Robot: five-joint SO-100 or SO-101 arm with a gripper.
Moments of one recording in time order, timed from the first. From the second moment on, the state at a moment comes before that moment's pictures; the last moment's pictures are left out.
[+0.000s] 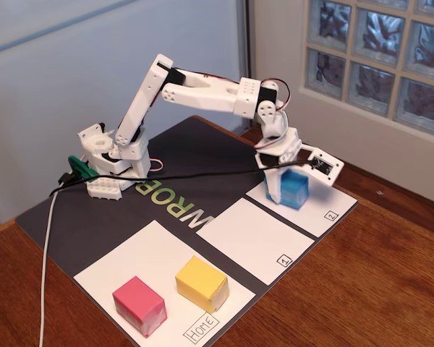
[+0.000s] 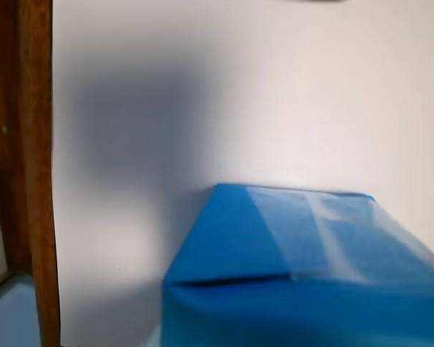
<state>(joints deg) -33.9 52.8 67.6 61.3 114.1</state>
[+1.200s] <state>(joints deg) -32.9 53.1 66.0 63.5 114.0</state>
